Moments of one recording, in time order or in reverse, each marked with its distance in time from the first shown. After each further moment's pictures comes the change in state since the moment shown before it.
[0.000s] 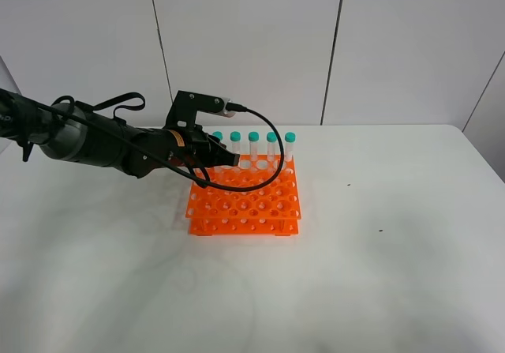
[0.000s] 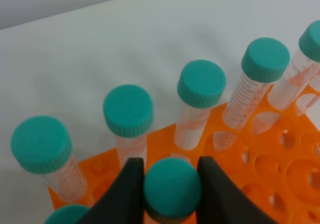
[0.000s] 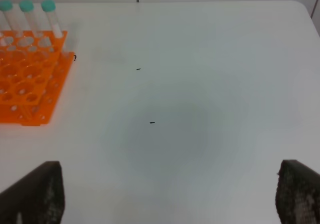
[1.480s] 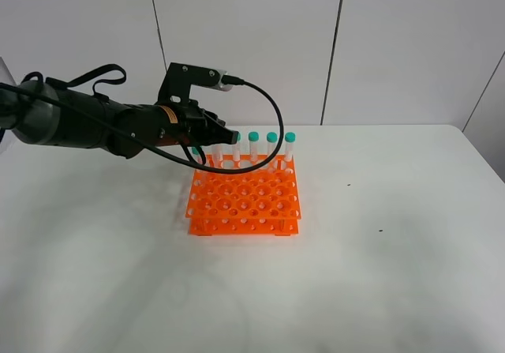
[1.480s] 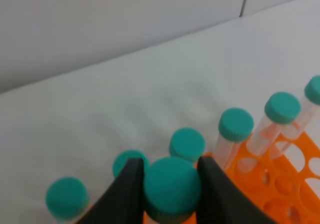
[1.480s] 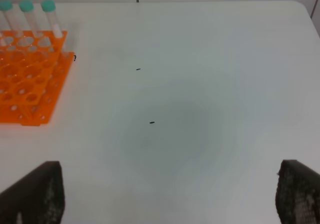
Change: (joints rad) left arm 0.000 -0.098 -0.017 0.000 0.039 0.022; right arm 0.000 0.000 0.000 -0.001 0.000 0.000
